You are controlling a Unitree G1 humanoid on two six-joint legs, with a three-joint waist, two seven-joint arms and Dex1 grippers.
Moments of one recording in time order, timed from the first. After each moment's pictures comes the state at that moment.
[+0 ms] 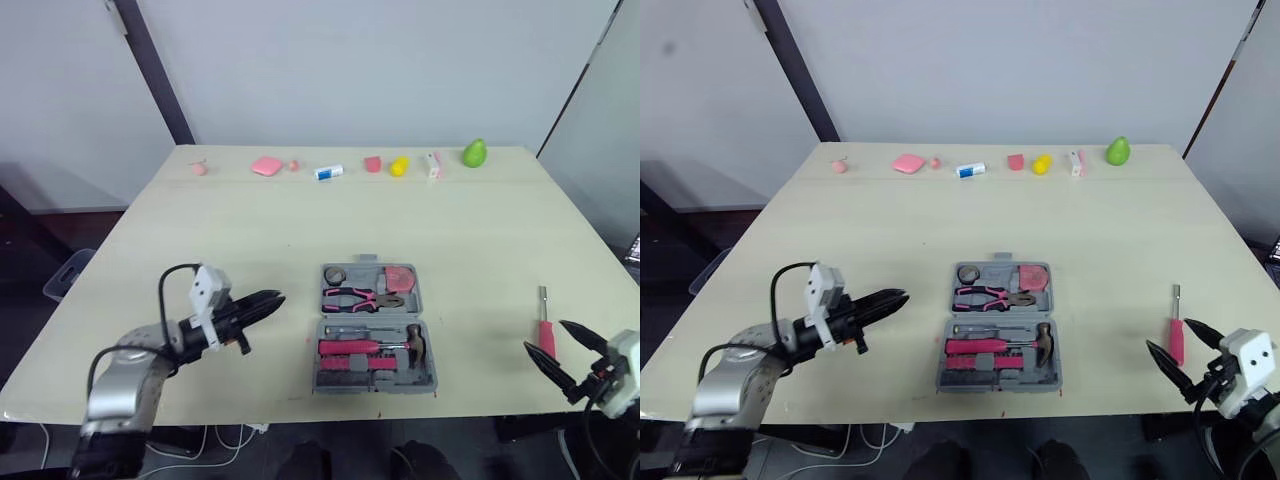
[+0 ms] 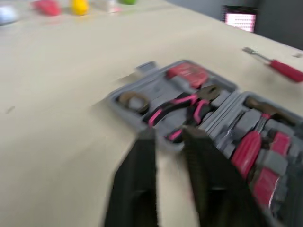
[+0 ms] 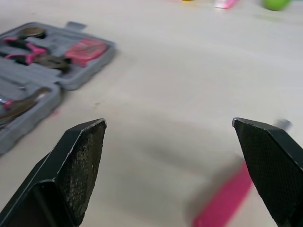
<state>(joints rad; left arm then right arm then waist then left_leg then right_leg) -0.03 0.59 0.25 -0.06 -0.46 0.31 -1.00 0.35 -0.54 -0.46 -0.09 0.50 0.01 0.82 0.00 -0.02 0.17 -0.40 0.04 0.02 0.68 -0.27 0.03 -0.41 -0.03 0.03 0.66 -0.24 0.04</state>
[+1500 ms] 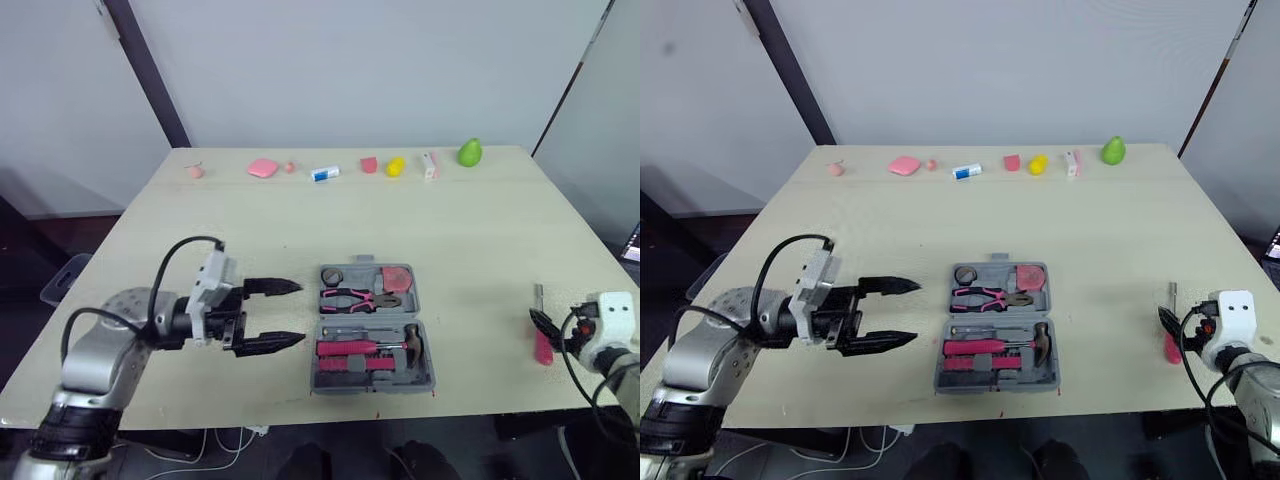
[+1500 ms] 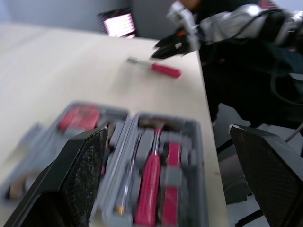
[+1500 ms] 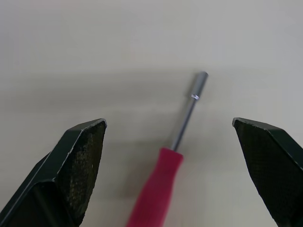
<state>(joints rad) -0.25 0.80 0.11 -0.22 -0.63 0.37 -1.37 -0.03 -0.56 -0.38 0.07 0.37 0.48 0.40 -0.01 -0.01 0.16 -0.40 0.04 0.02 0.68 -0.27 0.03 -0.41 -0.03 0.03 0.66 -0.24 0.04</state>
